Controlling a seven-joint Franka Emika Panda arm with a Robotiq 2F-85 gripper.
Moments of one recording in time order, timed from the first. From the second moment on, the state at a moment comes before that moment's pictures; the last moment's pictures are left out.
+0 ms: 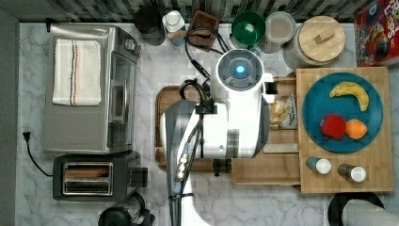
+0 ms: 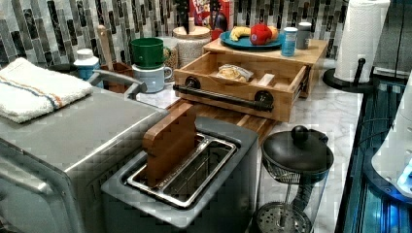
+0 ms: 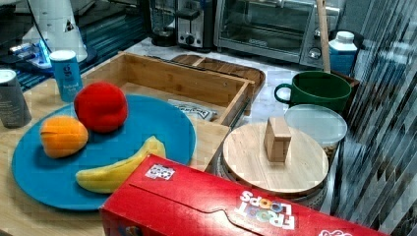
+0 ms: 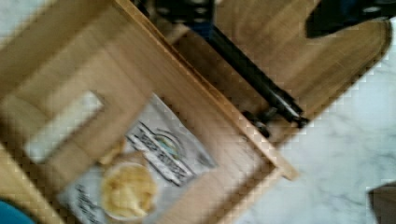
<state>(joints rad) -0.05 0.06 0.03 -1.96 -0.02 0.38 -0.08</state>
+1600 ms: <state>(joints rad) -0.04 0.05 0.19 -2.38 -0.04 0.79 -0.42</state>
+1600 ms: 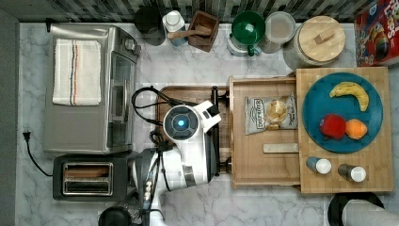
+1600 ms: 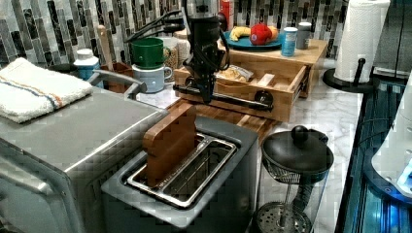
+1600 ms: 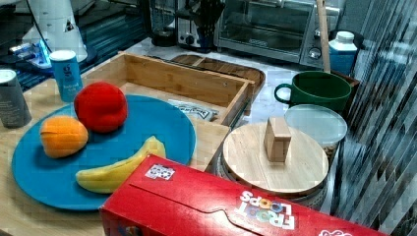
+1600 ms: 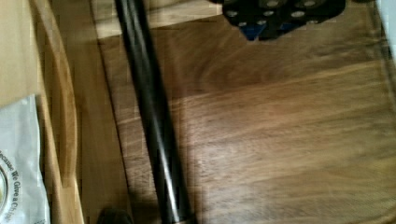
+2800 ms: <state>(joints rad) -0.14 0.13 0.13 -2.41 -0.19 0.94 -0.87</state>
